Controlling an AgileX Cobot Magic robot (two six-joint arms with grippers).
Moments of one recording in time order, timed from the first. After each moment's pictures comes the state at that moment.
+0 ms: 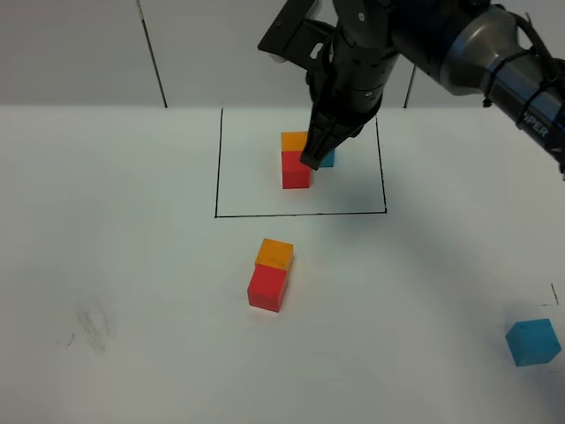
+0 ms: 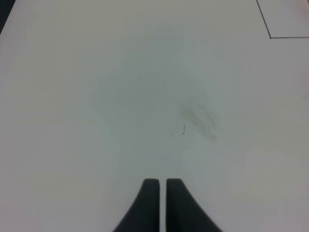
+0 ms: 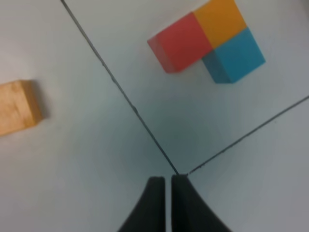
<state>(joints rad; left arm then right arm) 0.03 -0.01 -0.51 0.01 1.07 0.02 0.55 2.11 -2.07 -0.12 1.22 -0.43</state>
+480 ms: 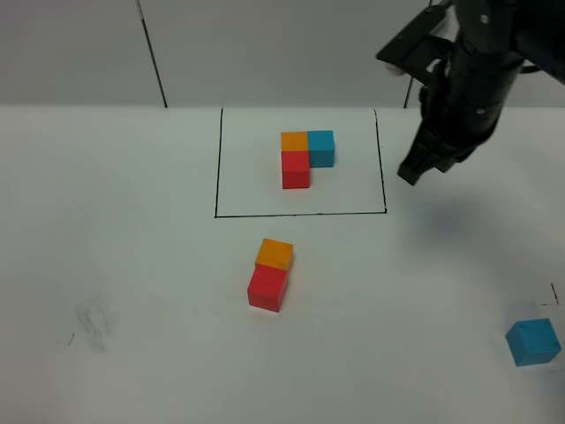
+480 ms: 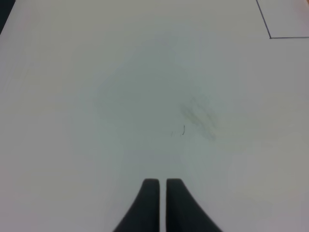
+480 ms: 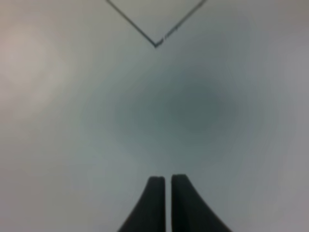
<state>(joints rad) 0.03 -0.01 -0.51 0.01 1.07 0.02 0.35 1.88 -1.68 -0.11 1.22 -0.32</state>
